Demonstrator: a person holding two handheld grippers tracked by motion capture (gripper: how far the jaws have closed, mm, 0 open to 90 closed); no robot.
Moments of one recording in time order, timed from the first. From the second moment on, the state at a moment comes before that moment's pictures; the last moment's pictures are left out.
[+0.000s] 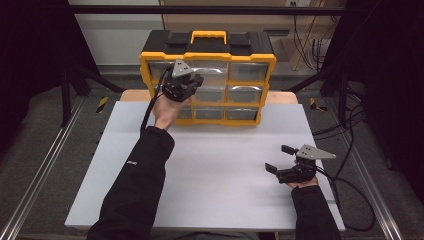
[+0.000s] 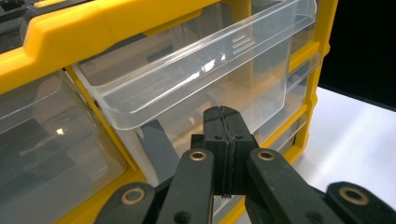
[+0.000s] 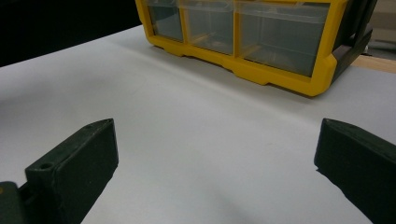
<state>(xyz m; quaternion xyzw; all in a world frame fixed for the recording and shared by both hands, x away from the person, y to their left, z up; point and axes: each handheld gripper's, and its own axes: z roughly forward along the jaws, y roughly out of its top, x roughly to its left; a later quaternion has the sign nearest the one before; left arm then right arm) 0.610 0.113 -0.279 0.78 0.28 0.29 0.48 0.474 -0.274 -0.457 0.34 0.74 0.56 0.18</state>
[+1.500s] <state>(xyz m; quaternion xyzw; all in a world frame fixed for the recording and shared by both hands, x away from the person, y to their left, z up) 0.637 0.107 -0.278 0.77 0.30 0.31 0.47 0.474 -0.274 -0.456 0.34 0.74 0.56 0.18</state>
